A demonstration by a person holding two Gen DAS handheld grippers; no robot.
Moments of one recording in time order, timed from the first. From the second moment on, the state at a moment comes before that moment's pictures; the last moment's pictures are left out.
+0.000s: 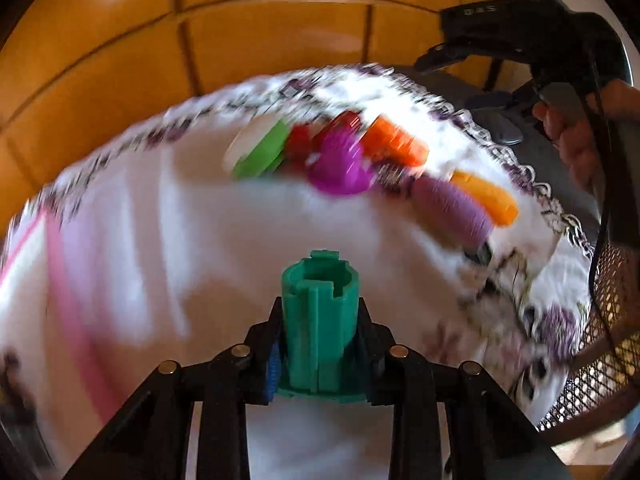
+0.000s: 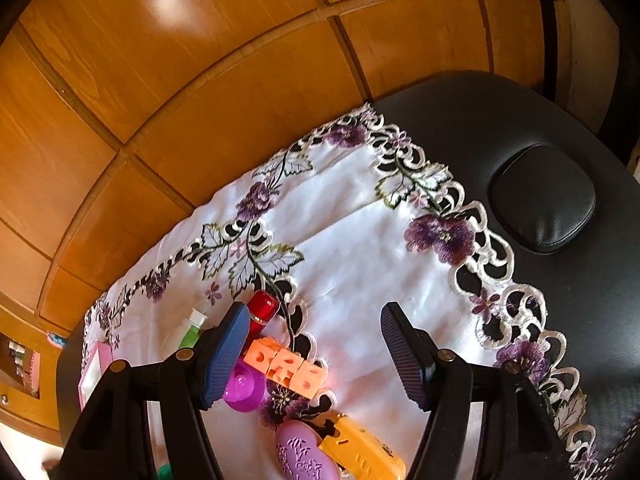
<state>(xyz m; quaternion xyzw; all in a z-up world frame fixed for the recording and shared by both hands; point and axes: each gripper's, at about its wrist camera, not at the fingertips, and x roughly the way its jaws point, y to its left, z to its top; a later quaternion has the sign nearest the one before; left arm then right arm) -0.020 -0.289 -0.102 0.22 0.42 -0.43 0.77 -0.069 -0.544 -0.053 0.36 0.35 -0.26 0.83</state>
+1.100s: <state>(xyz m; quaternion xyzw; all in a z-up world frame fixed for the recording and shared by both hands) -0.026 -0.236 -0.106 0.17 0.39 -0.41 0.81 -0.055 -0.483 -0.108 0.17 0.63 -0.18 0.74</state>
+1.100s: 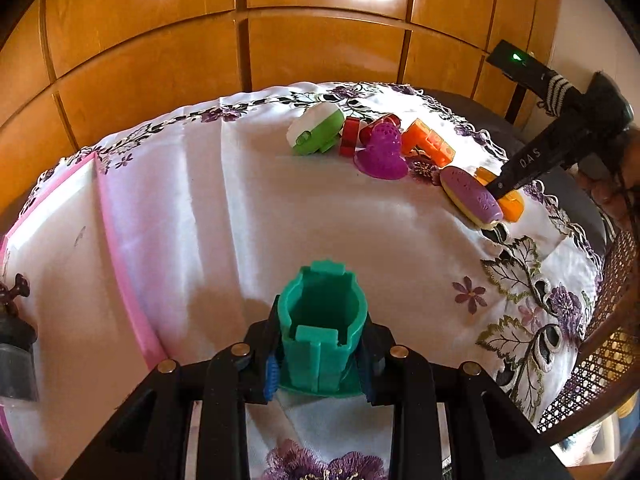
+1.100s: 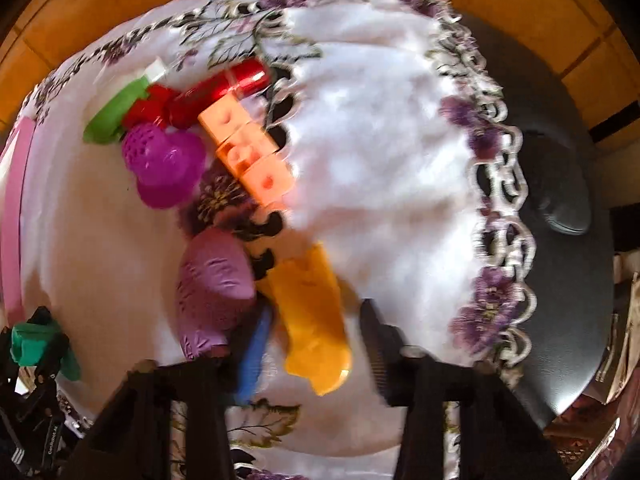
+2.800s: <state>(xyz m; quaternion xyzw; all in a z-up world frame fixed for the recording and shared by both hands) 0.200 -0.074 -0.066 0.00 0.44 -0.16 0.88 -0.046 -0.470 -0.110 0.16 0.56 -0.23 0.78</state>
